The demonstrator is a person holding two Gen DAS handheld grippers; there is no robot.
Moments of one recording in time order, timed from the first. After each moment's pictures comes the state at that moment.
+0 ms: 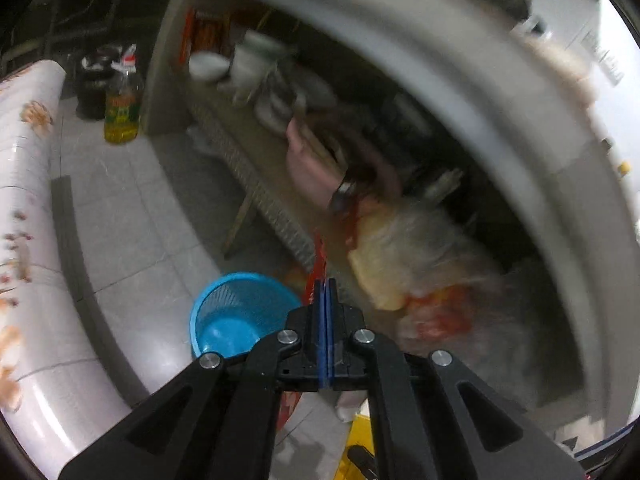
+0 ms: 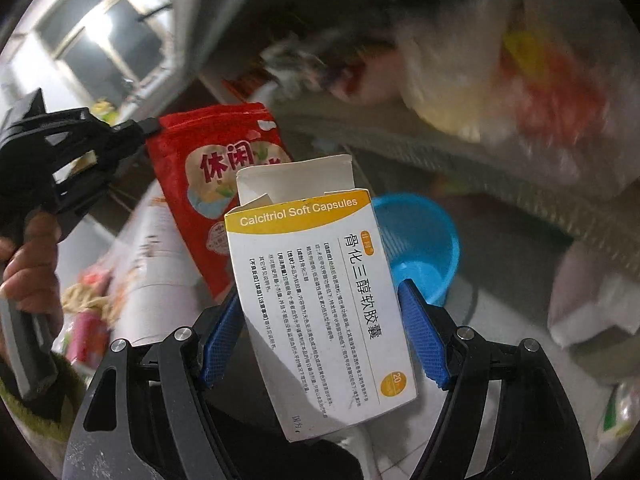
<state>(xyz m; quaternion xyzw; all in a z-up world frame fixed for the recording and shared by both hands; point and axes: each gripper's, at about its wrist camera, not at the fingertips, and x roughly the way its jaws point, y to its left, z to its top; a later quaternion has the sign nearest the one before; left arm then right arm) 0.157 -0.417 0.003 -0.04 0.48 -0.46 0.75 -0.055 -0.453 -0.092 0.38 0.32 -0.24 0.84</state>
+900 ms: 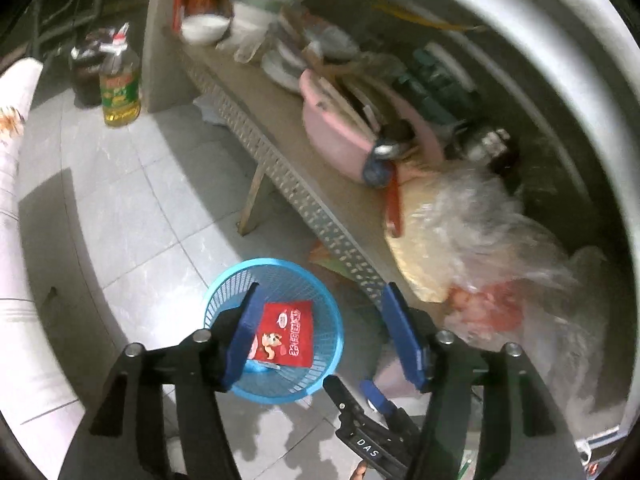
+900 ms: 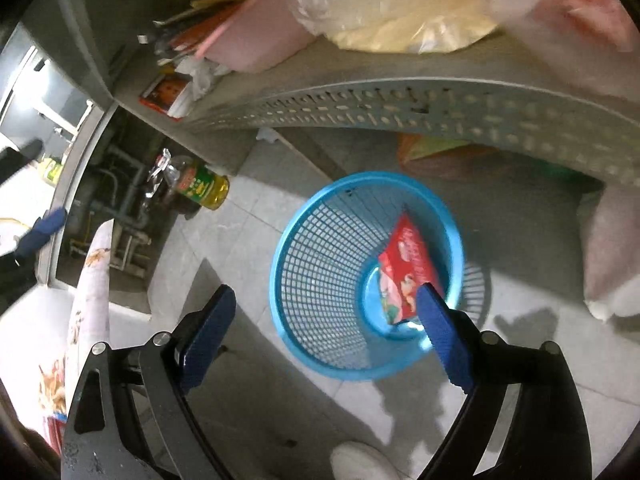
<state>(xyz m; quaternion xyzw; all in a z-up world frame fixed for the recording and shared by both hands) 0.173 -0.477 -0.033 0.02 0.51 -0.45 0.74 -0.016 -0.513 -0.167 0.45 0.31 -0.29 0.79</state>
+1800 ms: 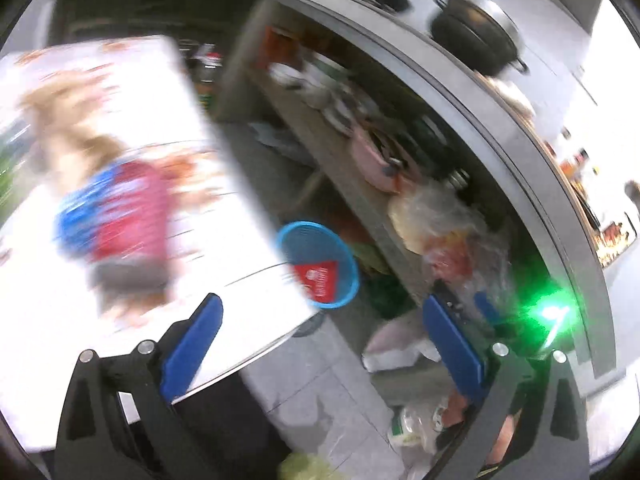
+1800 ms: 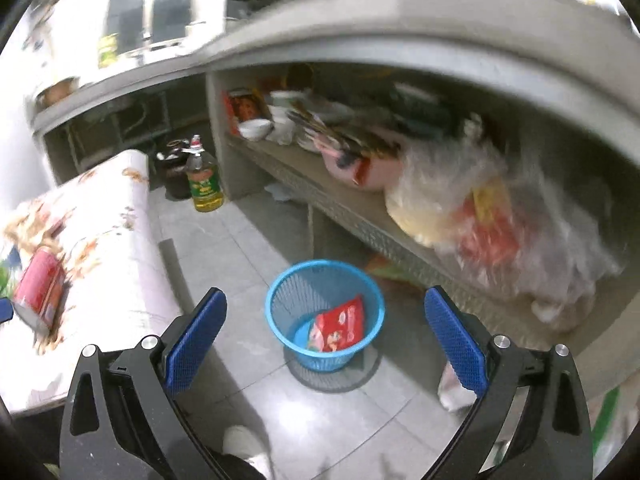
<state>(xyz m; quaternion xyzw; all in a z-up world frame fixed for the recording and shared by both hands) 0.070 -0.127 0.019 -0.10 0.47 -0.41 0.78 -0.044 -0.316 0.007 0.09 0.30 -0.35 0.88</state>
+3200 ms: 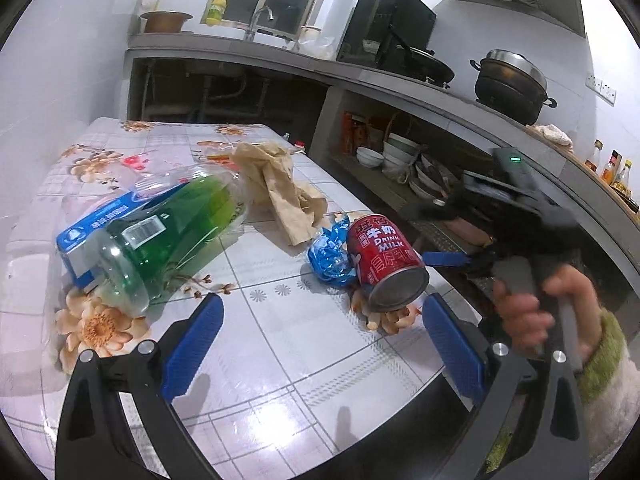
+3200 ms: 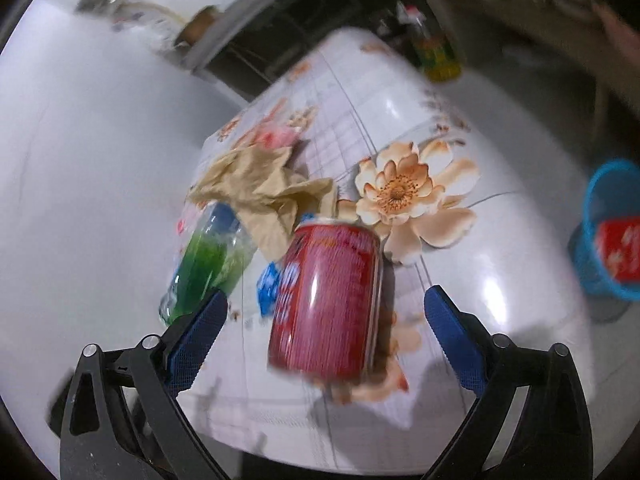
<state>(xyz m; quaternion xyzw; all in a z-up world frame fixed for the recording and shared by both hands) 0.093 0.043 -0.009 -0.05 0.32 -0.32 0.89 0.182 -0.233 -0.038 0.36 0.46 0.06 0.81</state>
